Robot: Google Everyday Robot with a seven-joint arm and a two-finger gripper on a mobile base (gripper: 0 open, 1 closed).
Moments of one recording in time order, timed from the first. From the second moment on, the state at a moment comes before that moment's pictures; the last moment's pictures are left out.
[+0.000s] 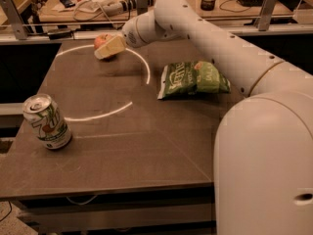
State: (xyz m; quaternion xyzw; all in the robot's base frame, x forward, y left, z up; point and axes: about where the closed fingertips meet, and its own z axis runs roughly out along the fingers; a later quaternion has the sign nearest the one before) arm 0.790 0.124 0.879 -0.44 0.73 0.24 0.46
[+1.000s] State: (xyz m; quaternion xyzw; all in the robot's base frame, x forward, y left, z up) arm 0.807 0.155 0.854 -0.45 0.71 0.28 0.46
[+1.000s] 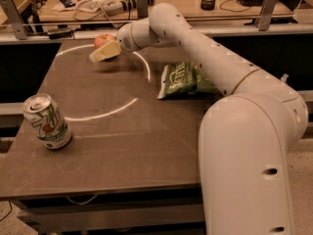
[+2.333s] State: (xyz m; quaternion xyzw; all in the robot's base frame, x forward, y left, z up) arm 0.808 0.150 0.863 -0.48 0.68 0.29 0.47
